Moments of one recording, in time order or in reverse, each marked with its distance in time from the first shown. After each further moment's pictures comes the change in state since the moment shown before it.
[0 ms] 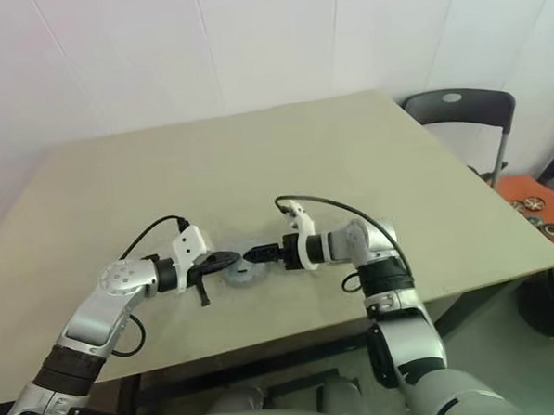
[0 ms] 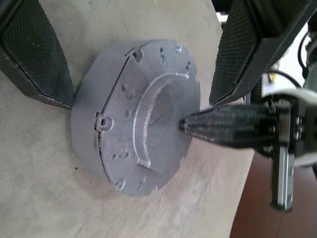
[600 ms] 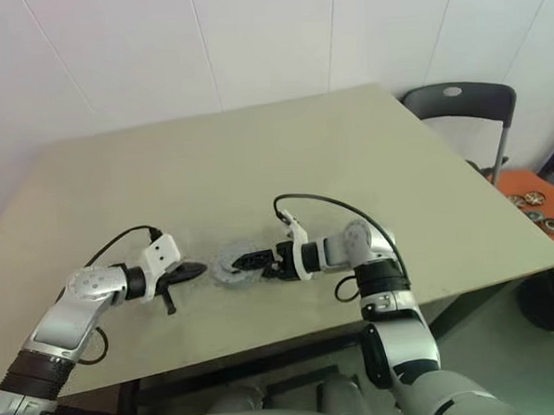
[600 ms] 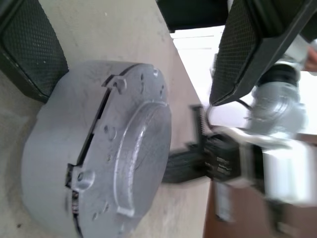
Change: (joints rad) left arm 0.049 0.126 0.066 0.096 0.030 -0.005 -0.033; right arm 0.008 0.015 -0.047 0.020 0.126 0.153 0.009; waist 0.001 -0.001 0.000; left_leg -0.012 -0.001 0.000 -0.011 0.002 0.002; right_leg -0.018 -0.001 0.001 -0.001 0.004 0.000
